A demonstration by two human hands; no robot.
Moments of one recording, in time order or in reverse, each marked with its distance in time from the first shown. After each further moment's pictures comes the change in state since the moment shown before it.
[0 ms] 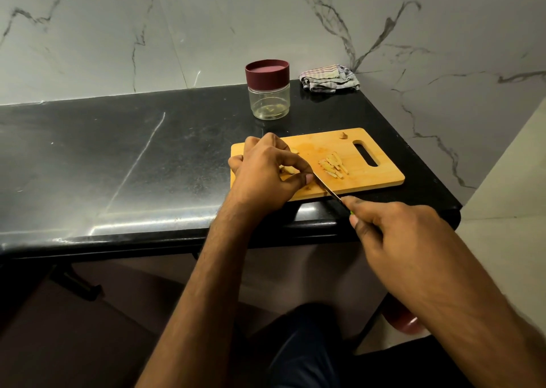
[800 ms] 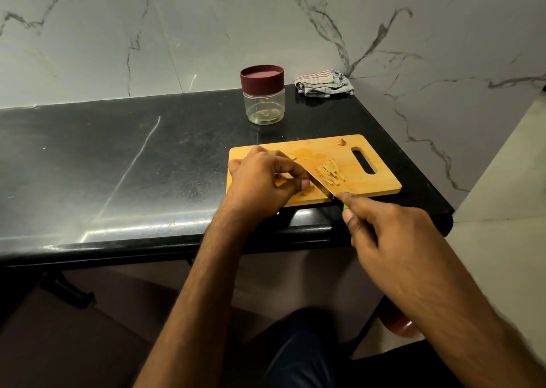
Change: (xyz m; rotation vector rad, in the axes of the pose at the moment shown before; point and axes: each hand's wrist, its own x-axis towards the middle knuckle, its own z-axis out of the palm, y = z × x) left_hand 0.001 -0.003 0.001 -0.094 -0.011 0.029; right_hand 0.006 0.003 0.006 0.130 0.036 -0.019
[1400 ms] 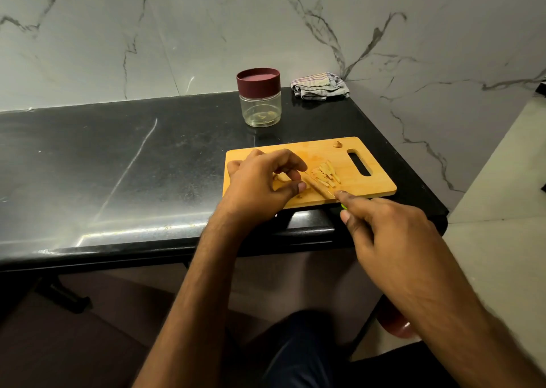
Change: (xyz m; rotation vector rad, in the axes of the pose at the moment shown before) left_hand 0.000 -0.005 0.004 -0.016 0.003 0.062; right_hand 0.004 0.004 0.002 -0.148 0.044 -0.010
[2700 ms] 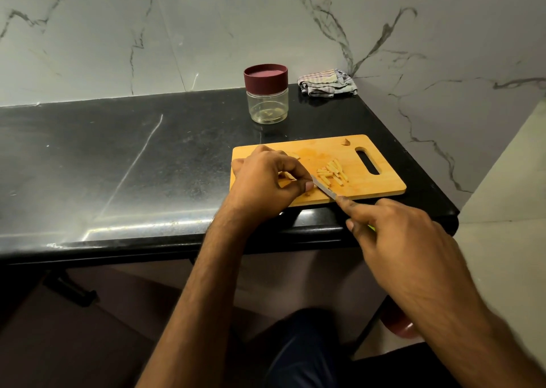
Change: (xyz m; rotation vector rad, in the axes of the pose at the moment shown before) left_hand -0.002 0.001 -0.005 -0.026 0.000 -0.016; right_hand 0.000 -0.005 -0.004 -0.139 -0.131 0.051
